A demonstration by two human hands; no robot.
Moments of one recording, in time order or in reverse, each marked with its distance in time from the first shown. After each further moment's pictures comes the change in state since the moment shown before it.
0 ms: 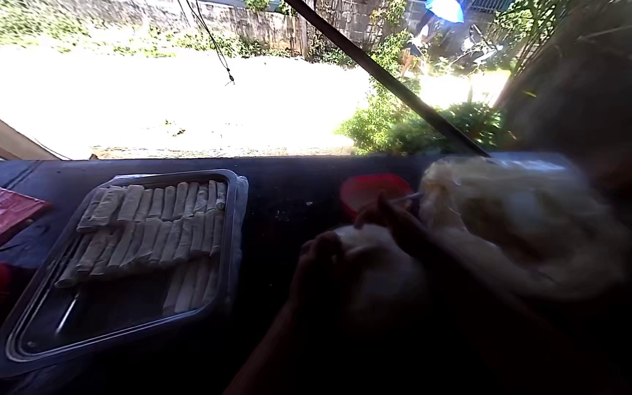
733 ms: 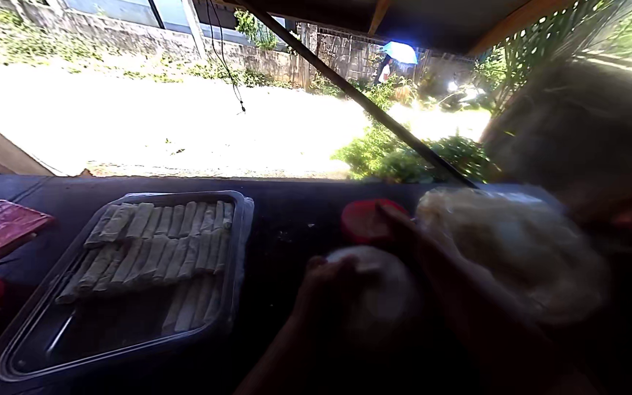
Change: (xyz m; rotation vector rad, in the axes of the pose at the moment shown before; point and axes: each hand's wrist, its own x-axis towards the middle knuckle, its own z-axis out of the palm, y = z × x) left_hand 0.008 -0.004 0.001 0.150 -0.081 0.232; right_hand 0.044 0.012 -0.035 -0.316 0.085 0.270
